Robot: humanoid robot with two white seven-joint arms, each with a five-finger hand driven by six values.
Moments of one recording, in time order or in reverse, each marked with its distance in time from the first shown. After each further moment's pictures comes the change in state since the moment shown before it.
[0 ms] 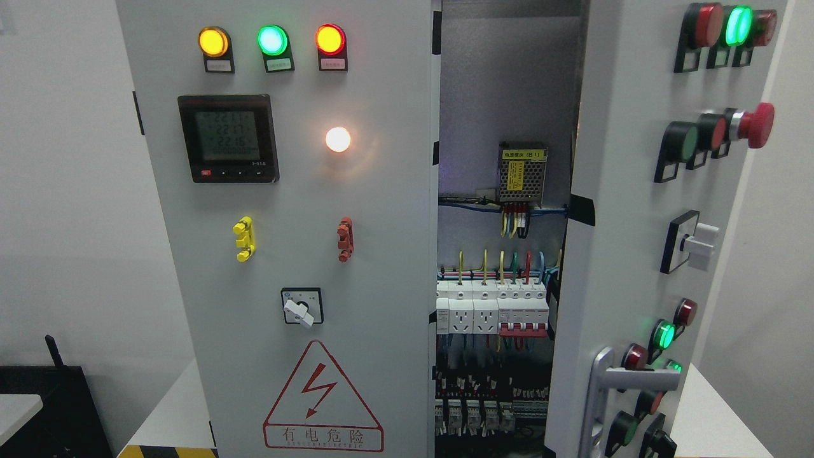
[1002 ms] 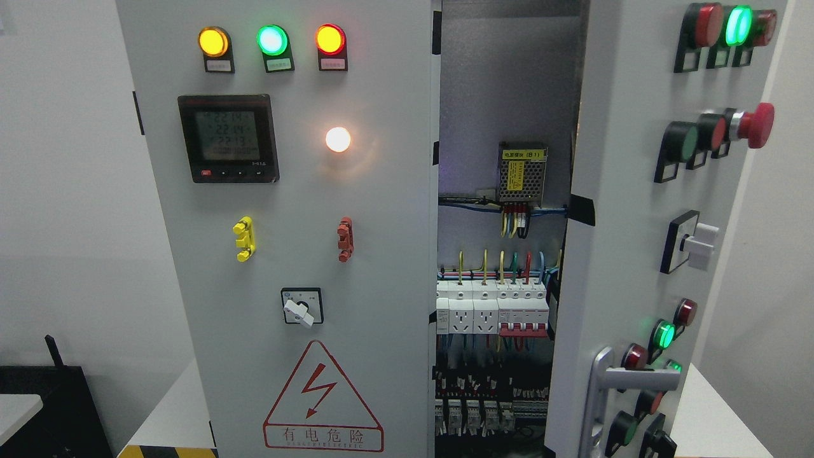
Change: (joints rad) left arm 0.000 0.000 0.000 0.000 0.000 -0.001 0.000; right arm 0.000 0.000 0.000 0.000 0.000 0.000 0.004
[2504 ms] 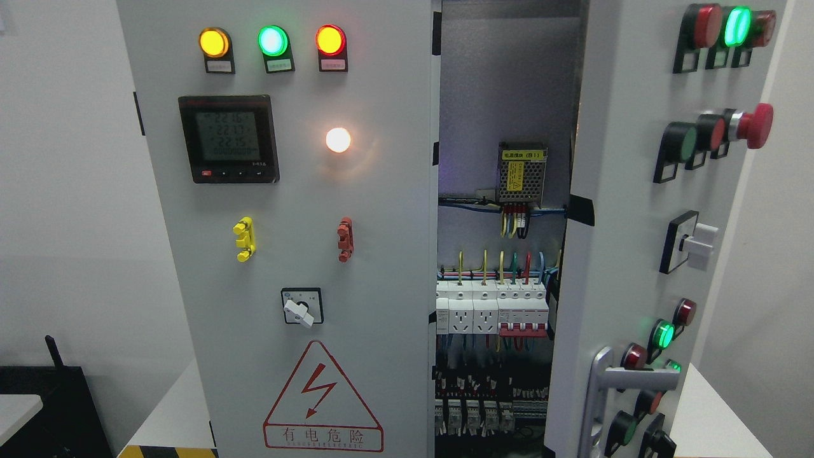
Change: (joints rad) left arm 0.539 0.284 0.112 -0.981 0.832 0.004 -0.308; right arm 0.000 0.000 0.000 0.000 0.000 0.000 0.001
